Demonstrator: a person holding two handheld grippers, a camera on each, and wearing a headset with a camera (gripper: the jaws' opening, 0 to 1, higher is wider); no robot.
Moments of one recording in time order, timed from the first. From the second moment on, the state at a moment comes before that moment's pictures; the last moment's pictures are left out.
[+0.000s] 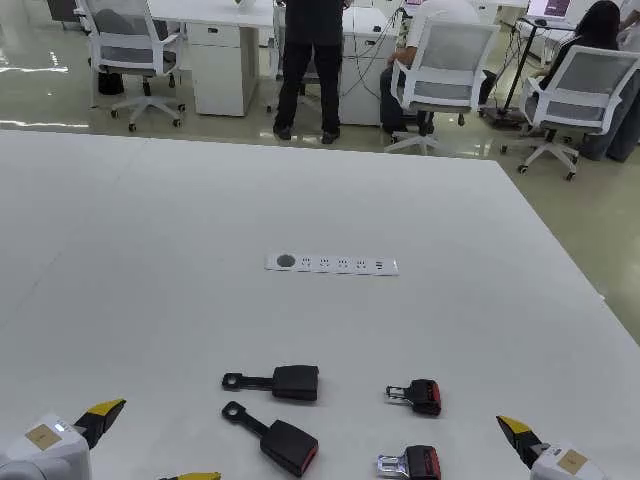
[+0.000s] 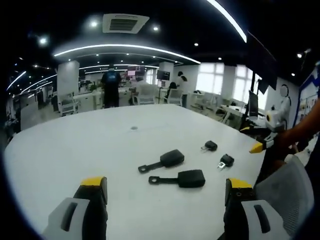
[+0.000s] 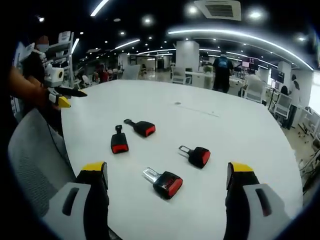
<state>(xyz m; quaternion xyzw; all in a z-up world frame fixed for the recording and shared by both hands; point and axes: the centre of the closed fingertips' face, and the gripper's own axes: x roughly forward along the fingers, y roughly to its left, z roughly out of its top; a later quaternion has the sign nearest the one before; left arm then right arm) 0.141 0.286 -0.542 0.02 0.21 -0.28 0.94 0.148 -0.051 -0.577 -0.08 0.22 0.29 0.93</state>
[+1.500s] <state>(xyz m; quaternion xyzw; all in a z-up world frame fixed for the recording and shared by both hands) 0.146 0.287 -0.538 0.02 0.20 -0.28 0.94 0.147 -0.058 -0.579 -0.08 0.23 0.28 0.93</state>
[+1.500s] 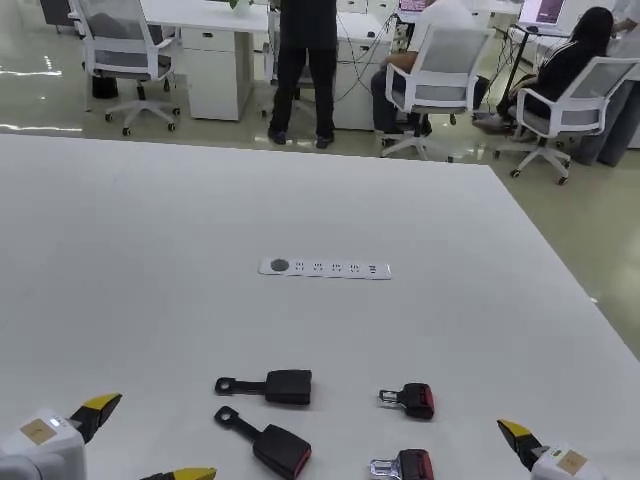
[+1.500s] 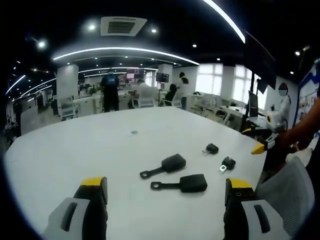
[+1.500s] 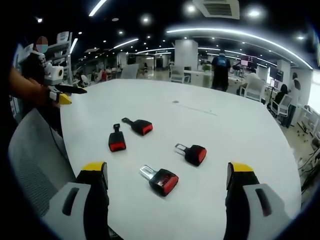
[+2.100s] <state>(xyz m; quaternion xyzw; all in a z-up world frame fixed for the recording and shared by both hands) 0.143 0.285 -0.540 0.02 0.21 -0.28 0.94 0.145 -0.062 -0.580 -0.07 0.23 0.28 0.93</state>
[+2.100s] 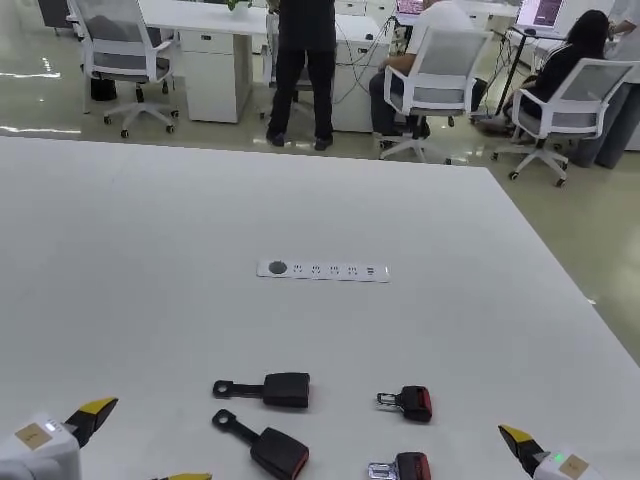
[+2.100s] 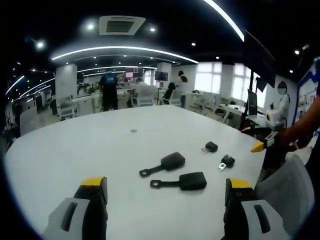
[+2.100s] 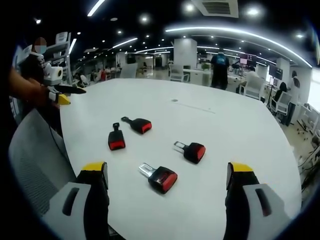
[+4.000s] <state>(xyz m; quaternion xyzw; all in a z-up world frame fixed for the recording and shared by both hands) 0.169 0.181 -0.616 0.22 0.27 -0.56 0.75 0.152 -0.027 -0.644 -0.09 0.32 0.43 0.84</state>
